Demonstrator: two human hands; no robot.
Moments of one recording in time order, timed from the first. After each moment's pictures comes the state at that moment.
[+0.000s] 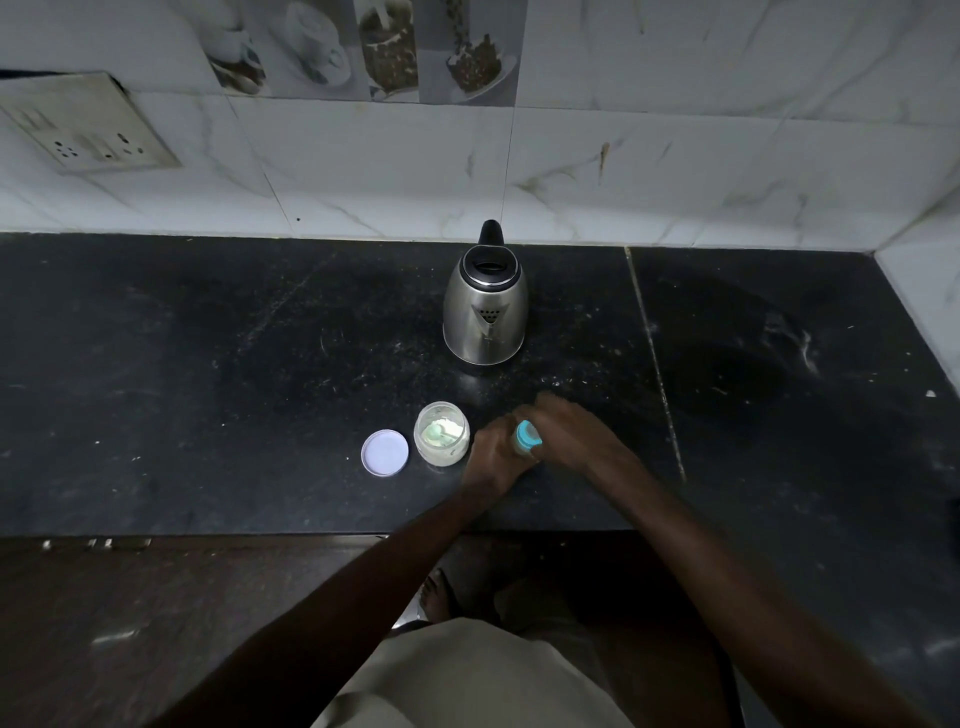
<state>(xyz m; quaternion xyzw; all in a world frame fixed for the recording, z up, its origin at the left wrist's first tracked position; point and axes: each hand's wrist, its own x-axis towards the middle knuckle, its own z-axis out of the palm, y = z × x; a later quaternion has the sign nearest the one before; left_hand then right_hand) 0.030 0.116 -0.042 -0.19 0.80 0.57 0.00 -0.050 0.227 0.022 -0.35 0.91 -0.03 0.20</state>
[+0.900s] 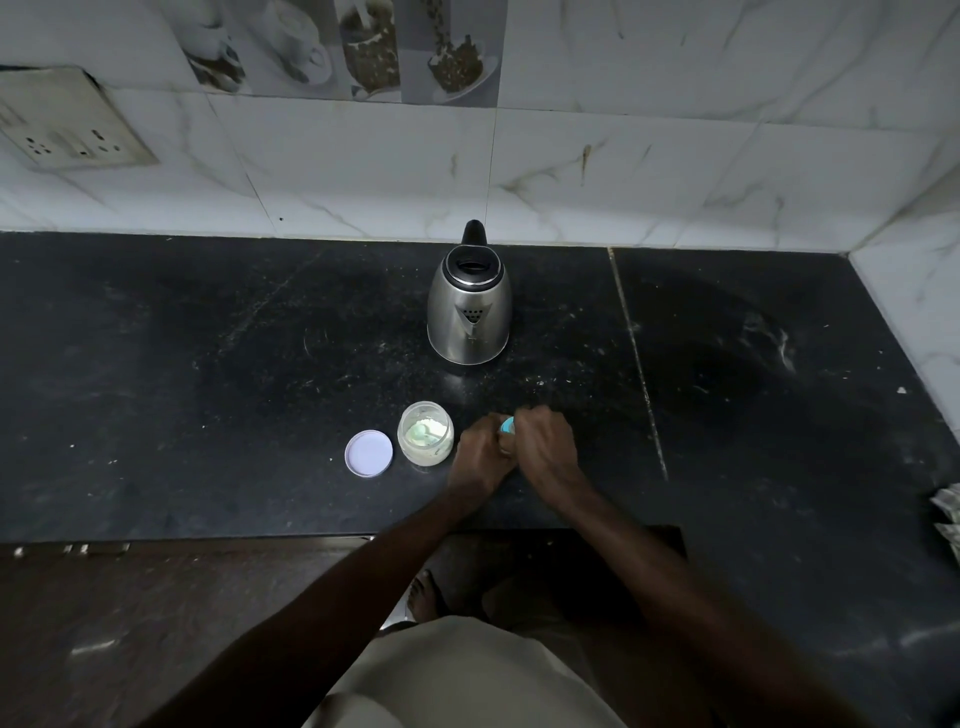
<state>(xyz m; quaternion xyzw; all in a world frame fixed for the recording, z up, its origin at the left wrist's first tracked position) 0.034 0.119 -0.037 -0.18 0.84 0.51 -0.01 -0.025 0.210 0.003 -0.20 0.97 -0.02 0.15</state>
